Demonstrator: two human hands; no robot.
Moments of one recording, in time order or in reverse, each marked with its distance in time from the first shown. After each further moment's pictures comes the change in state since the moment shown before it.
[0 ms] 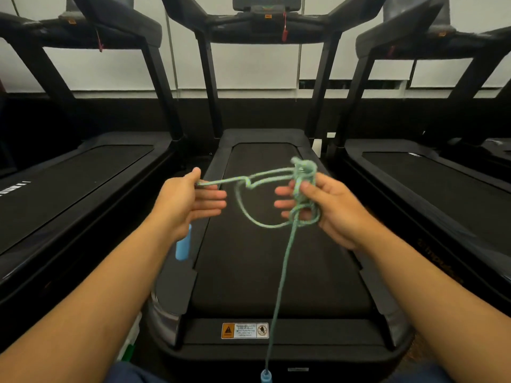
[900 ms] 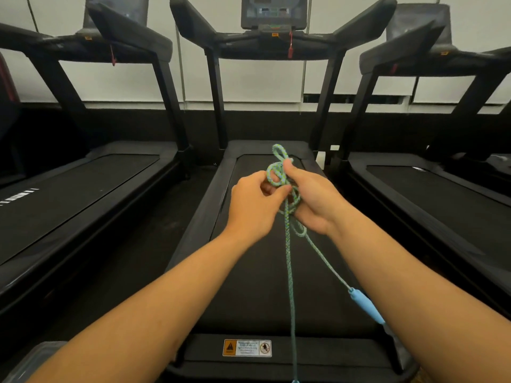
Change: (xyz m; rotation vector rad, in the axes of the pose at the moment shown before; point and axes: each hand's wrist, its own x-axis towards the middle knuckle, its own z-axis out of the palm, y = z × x) left_hand -0.008 -0.005 0.088 0.430 0.032 0.644; right_hand 0.055 -0.029 0.045 0.228 0.087 0.198
